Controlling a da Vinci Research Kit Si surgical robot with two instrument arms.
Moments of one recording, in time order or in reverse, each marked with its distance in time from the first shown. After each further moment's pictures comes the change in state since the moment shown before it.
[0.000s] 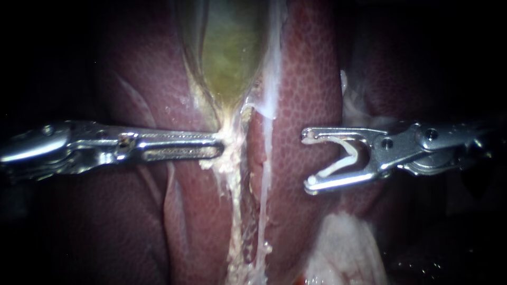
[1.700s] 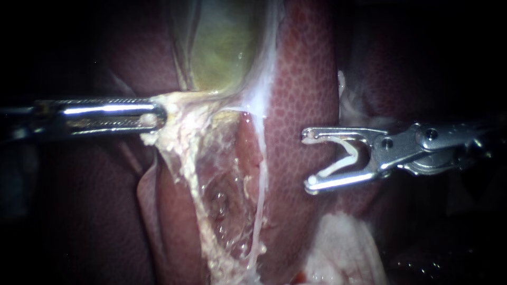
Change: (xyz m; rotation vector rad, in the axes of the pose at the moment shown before) right arm 0.000 0.000 0.000 0.000 0.000 0.000; left arm -0.014 -0.004 -0.010 0.026 -0.190 0.003
